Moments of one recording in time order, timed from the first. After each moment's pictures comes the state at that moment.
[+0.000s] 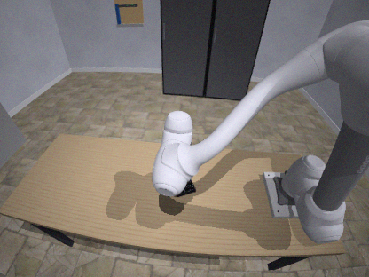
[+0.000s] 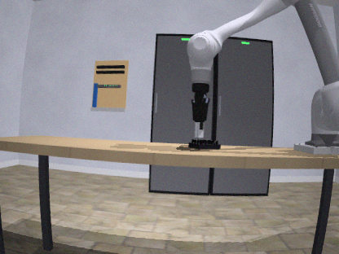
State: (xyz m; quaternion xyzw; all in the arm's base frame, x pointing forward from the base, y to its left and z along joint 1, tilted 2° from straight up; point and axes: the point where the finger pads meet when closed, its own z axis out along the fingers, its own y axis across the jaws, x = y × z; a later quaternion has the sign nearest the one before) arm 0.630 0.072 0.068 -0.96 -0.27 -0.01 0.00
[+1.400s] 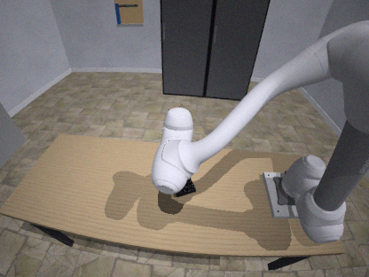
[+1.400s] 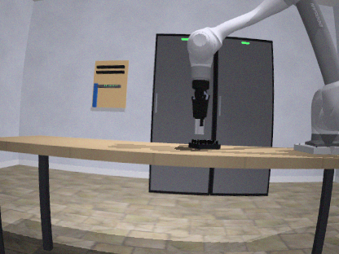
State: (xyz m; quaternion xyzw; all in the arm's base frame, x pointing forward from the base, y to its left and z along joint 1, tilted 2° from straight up) arm 0.630 0.072 0.082 -0.96 -0.27 -0.01 0.00
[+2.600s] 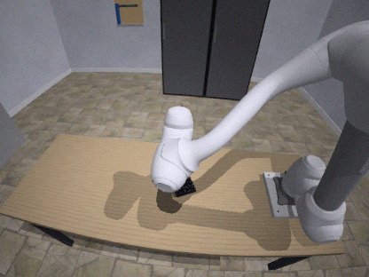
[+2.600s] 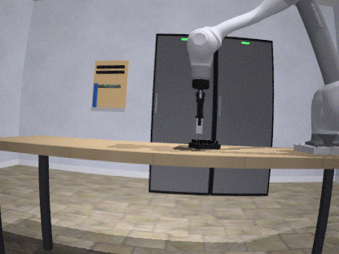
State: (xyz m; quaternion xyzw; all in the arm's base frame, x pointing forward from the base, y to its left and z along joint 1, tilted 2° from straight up) arm 0.630 0.072 0.085 -1.00 -0.04 -0.01 0.01
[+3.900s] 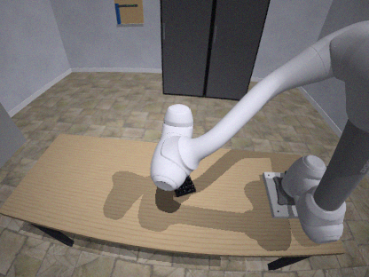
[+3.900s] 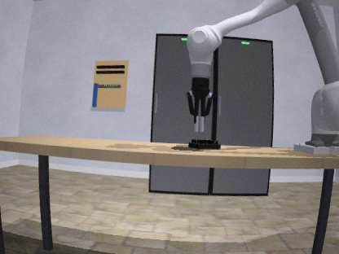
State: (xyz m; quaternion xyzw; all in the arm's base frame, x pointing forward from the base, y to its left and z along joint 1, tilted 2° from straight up) arm 0.630 0.072 0.093 -0.83 0.55 -0.01 0.02
